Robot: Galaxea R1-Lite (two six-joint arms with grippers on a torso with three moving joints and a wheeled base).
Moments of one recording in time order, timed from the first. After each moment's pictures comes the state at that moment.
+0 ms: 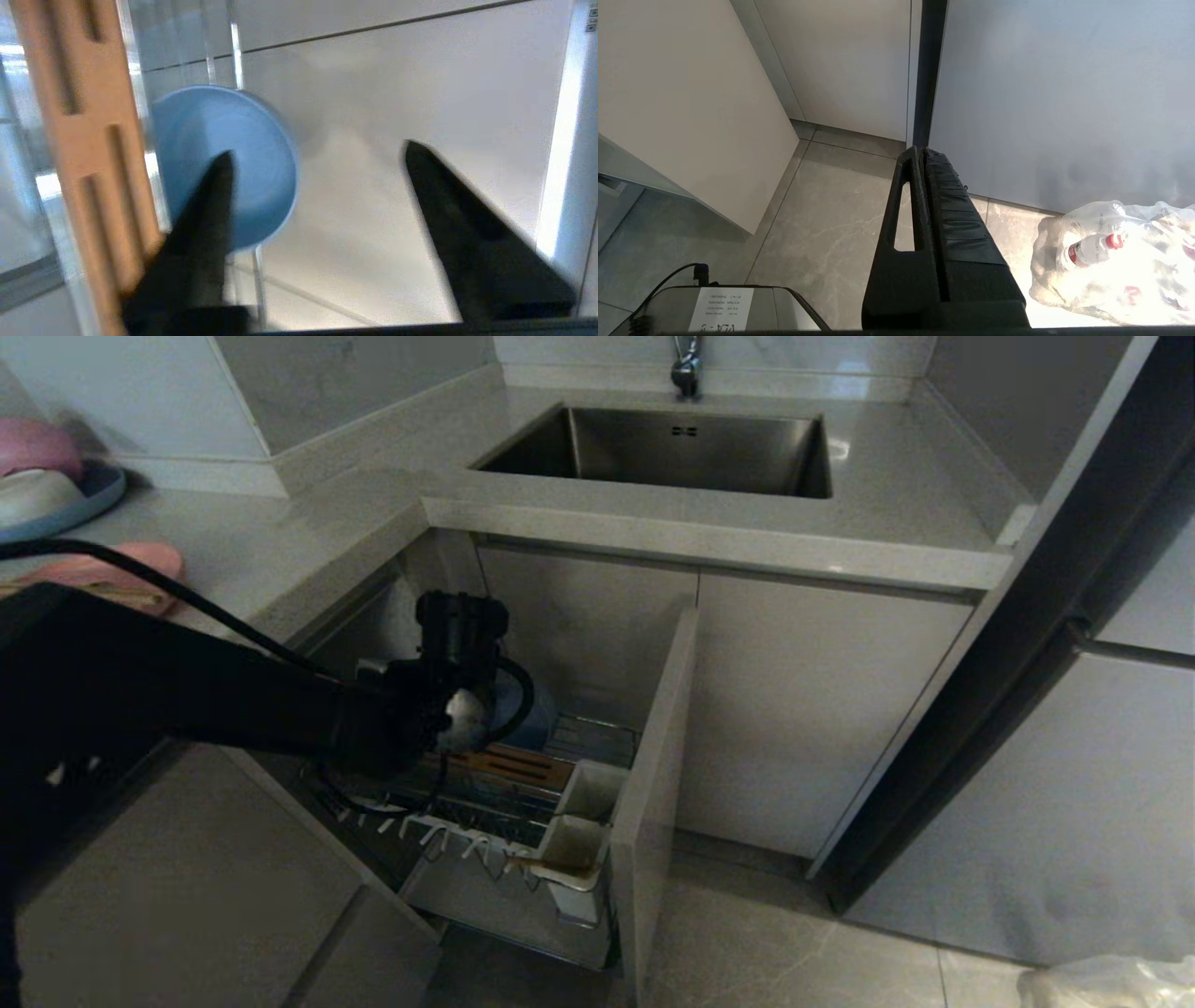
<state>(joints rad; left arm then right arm) -0.44 2.01 -1.28 -0.36 0.63 -1.48 -0.01 0.00 -0.06 0.17 0.00 0.00</state>
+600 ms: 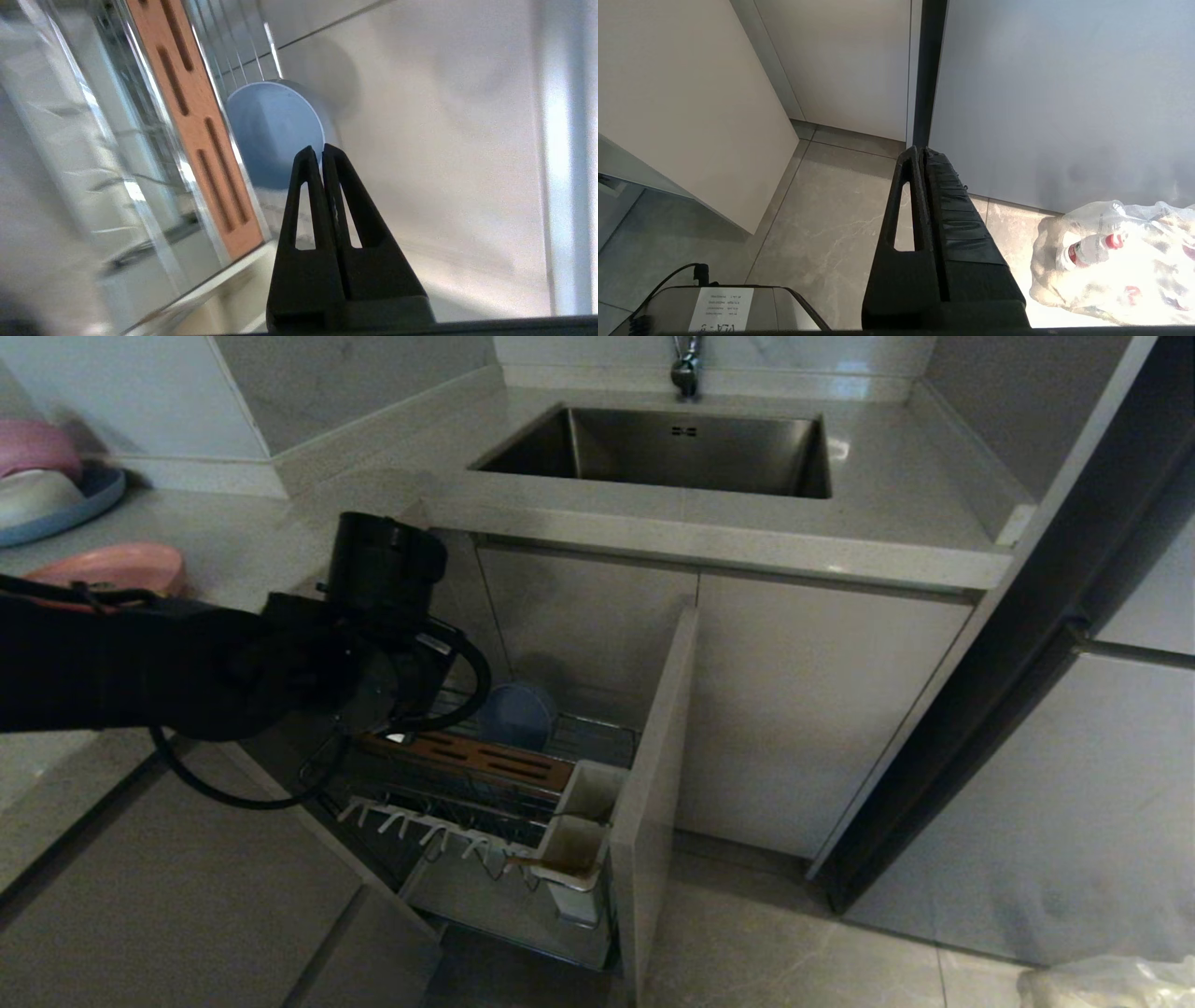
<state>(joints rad) -0.48 1.72 -1.29 0.07 0.63 -1.25 -0.01 0.00 -0.06 0.17 0.00 0.00</state>
